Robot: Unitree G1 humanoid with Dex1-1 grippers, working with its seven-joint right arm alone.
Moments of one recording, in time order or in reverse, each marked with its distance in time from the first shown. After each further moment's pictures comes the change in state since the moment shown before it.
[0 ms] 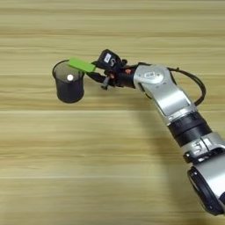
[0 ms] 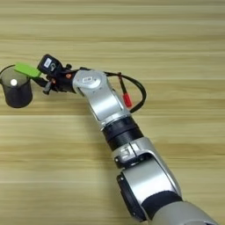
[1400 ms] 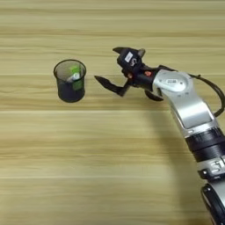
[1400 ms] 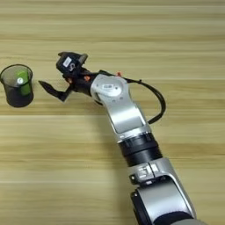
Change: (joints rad) arm 0.171 -0.069 -0.119 -0.243 0.031 0.009 -0.040
